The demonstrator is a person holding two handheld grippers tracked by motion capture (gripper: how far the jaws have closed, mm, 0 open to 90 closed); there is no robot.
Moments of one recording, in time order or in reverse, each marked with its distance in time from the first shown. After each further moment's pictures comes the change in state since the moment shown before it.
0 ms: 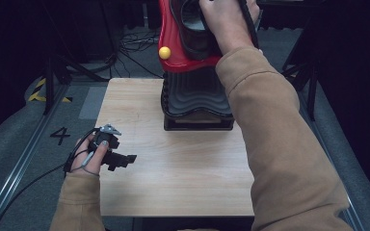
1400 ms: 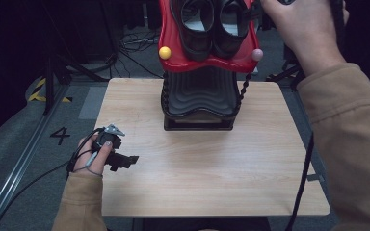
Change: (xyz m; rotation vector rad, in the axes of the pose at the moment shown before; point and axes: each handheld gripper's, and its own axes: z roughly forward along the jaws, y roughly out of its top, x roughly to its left) left arm -0.007 0.003 0.001 0.020 0.018 0.006; right arm -0.092 -0.042 -0.105 -0.047 0.192 -0.089
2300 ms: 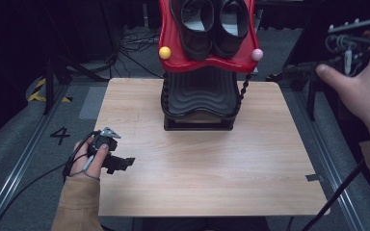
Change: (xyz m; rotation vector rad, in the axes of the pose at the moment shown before) left arm 0.000 -0.013 -0.005 -0.009 0.035 -0.016; right arm -0.088 -0.116 -0.032 0.024 0.119 -0.159
